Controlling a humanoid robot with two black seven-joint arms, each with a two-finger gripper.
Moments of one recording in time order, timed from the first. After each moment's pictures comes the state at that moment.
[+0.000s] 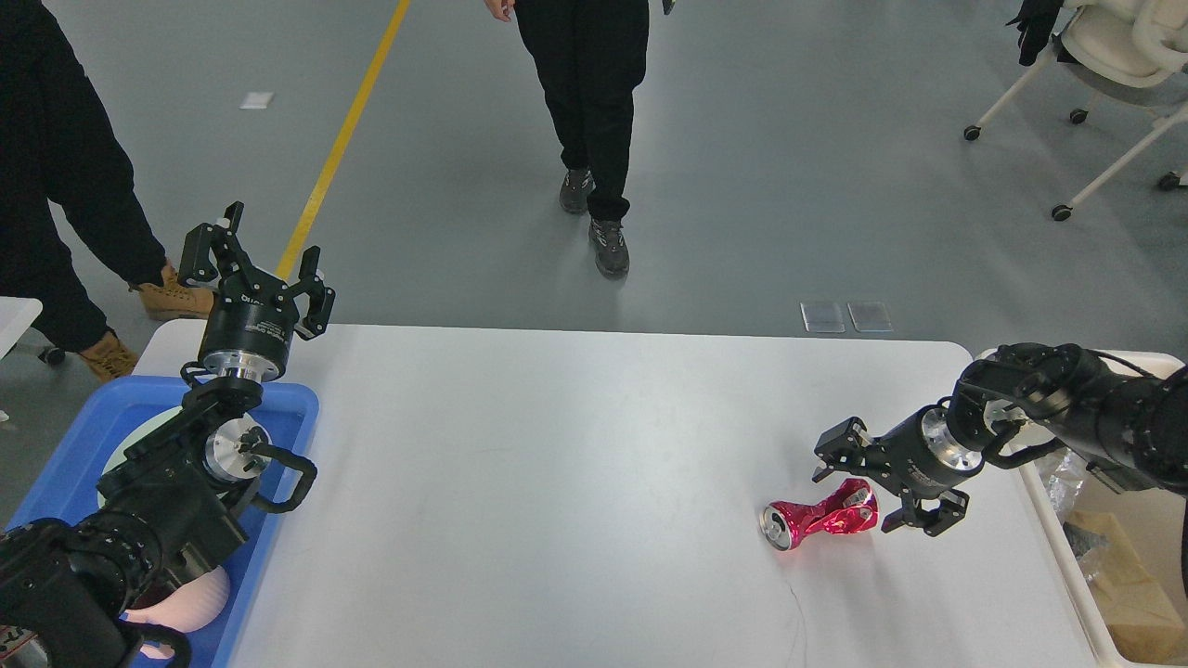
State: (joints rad) left arm -0.80 0.15 -0.59 -0.21 -0.15 -0.48 -0.67; right arm 1.19 -0.27 -1.03 0.59 0.23 0.72 -0.10
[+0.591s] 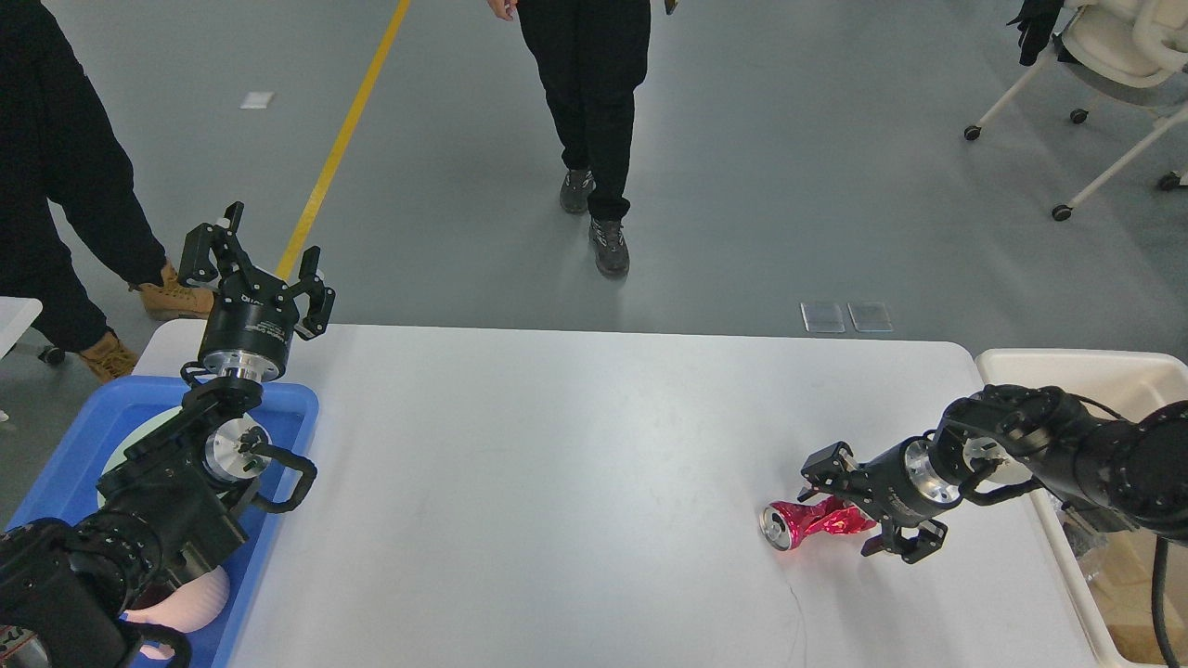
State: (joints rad) left arm -0.80 0.15 -0.59 -0.21 -0.15 -0.48 -0.67; right arm 1.07 -0.24 -0.94 0.53 0.24 0.66 -0.10
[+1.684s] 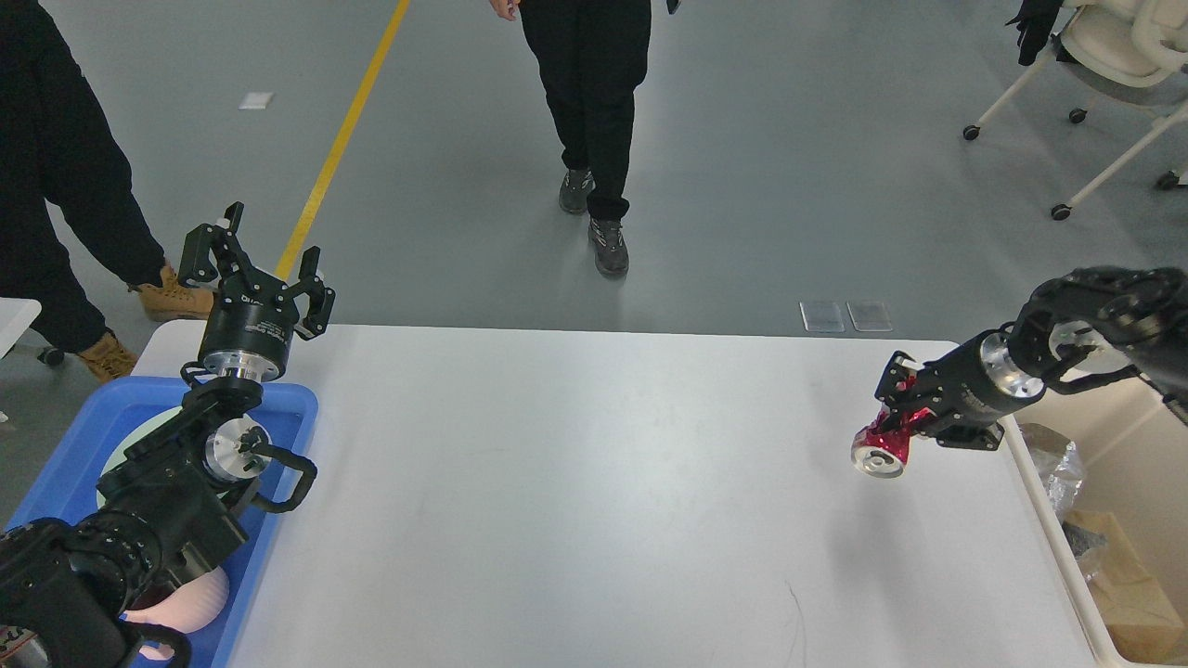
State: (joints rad) left arm -0.80 0.15 -0.59 -0.21 -0.15 -0.48 -0.67; right arm 1.41 -0.44 -0.98 0.66 0.22 0.76 -0.19
